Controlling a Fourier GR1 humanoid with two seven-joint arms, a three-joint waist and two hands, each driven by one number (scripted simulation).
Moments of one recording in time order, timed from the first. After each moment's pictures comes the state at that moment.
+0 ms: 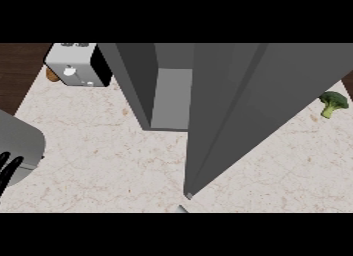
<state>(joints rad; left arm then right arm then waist) 0.30 1.07 -0.48 -1.84 1.22 0.00 -0.90 -0.29 -0.05 0.82 -2.35 -0.05 -0.07 0.73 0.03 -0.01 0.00</state>
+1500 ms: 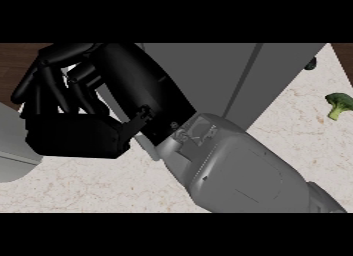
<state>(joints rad) 0.54 1.20 -0.18 -1.65 1.27 -0.36 -0.87 -1.08 0.00 0.46 -1.53 -0.28 -0.30 0.46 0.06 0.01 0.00</state>
